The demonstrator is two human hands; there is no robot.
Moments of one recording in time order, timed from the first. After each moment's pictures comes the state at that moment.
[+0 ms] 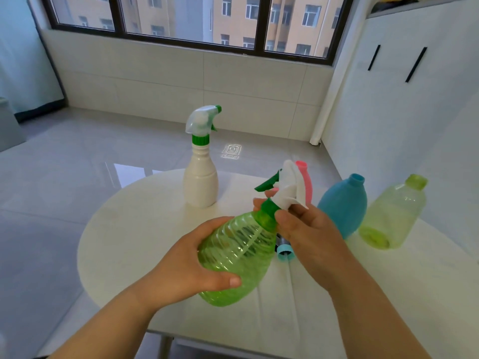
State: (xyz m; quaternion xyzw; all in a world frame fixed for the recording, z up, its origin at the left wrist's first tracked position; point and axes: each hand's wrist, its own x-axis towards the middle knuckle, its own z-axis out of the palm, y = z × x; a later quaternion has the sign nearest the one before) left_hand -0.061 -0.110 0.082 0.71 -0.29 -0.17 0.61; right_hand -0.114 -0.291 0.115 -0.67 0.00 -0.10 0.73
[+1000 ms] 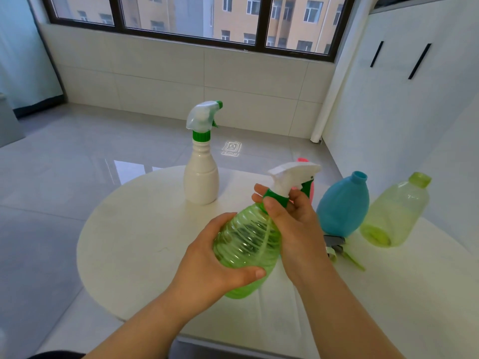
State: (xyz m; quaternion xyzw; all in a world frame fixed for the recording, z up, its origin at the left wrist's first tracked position) left_hand -0.078 -0.133 0.074 0.72 -0.23 -0.08 0.65; right_hand -0.092 -0.268 0.097 -0.60 0.03 -0.22 0.77
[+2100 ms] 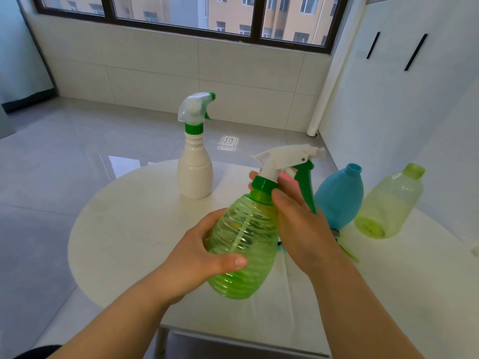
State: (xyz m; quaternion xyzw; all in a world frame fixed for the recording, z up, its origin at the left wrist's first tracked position) left_hand -0.065 -0.129 0.075 0.62 -0.27 -0.22 0.70; right_hand -0.097 -0.288 0.103 -0.68 -0.03 -0.10 0.73
